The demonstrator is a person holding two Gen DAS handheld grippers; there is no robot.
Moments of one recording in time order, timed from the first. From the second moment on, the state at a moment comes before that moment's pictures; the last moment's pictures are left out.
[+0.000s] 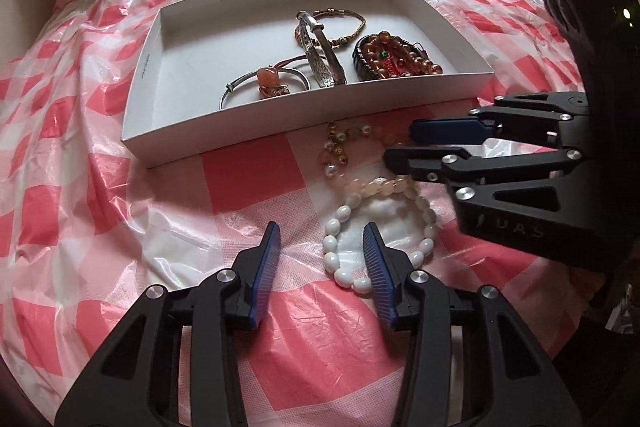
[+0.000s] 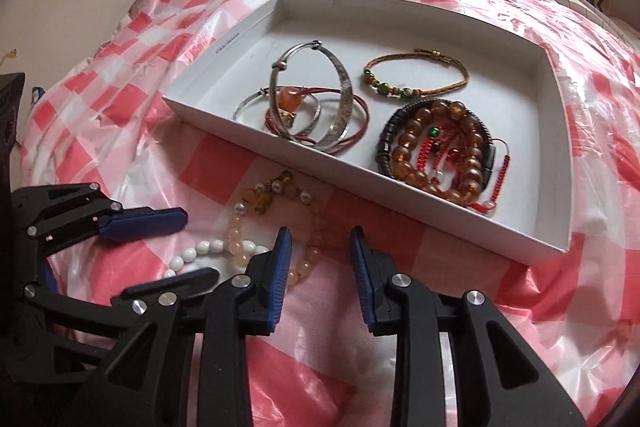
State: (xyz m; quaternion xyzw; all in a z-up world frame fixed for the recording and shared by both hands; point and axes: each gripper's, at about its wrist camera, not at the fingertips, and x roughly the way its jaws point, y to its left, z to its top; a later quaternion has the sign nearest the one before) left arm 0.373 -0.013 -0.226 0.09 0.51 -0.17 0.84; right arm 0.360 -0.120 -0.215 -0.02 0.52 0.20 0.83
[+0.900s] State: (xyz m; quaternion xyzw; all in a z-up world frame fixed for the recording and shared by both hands) left arm 0.368 -0.005 -0.199 0.01 0.49 -0.19 0.85; right arm 0.322 -0.200 -0.195 0.22 0.48 0.24 0.82
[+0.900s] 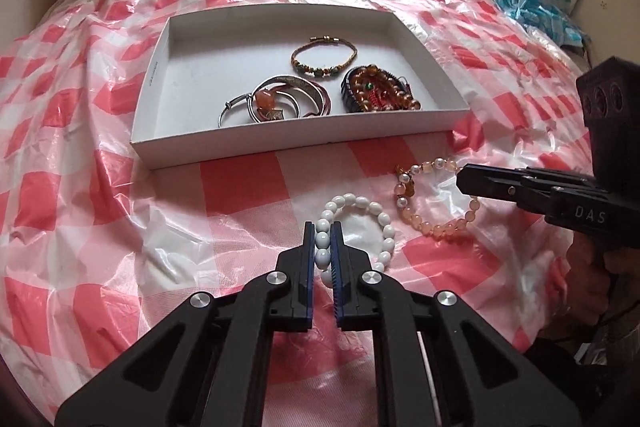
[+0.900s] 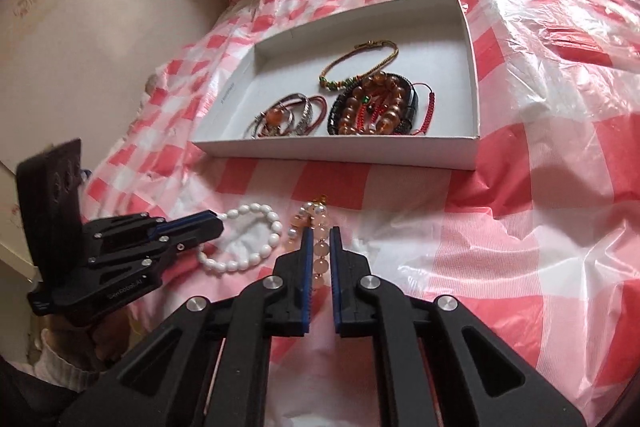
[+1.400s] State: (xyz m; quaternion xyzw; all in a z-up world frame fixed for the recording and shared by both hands) left arm 0.330 -0.005 -0.123 0.01 0.42 -0.17 0.89; right arm 0.277 -0.218 -0.113 0.29 0.38 0.29 0.83
